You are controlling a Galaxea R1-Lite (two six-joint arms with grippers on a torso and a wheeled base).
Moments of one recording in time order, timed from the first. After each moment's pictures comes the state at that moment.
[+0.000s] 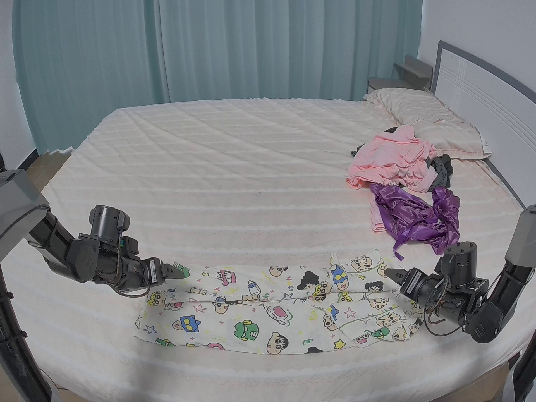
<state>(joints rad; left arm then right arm) -0.08 2.02 -0.82 -0.30 -0.27 -0.33 0.32 2.00 -0.29 -1.15 -0.14 0.76</state>
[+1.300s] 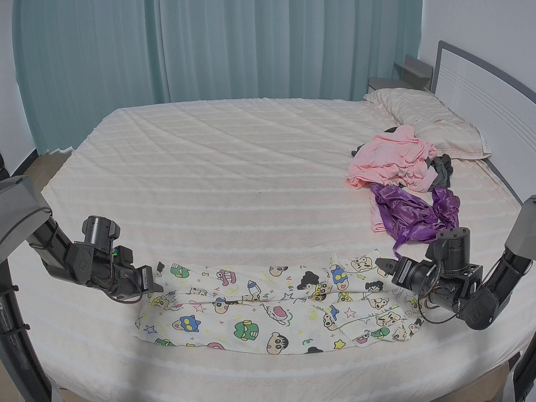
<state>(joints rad) 0.01 2.10 -0.80 -0.31 -0.42 -0.26 0.33 1.99 -0.41 -1.06 -0.14 0.62</state>
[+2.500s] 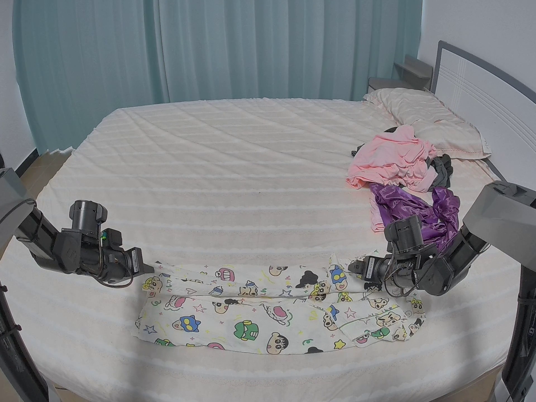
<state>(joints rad) 0.05 2.02 -0.83 -0.31 -0.42 -0.26 0.36 2.22 -0.88 -0.59 -0.13 0.48</state>
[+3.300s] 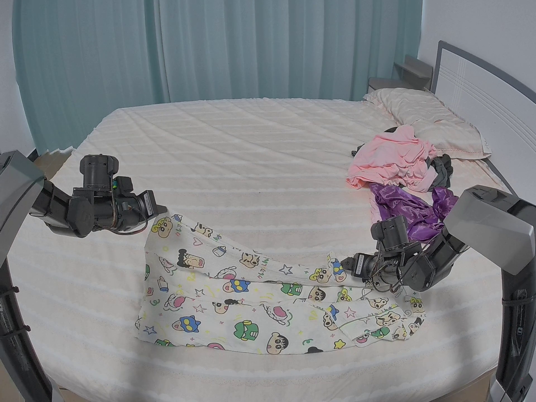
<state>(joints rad) -0.01 2.09 -1.17 -0.36 -0.40 -0.38 0.36 2.35 -1.03 -0.56 -0.14 0.49</state>
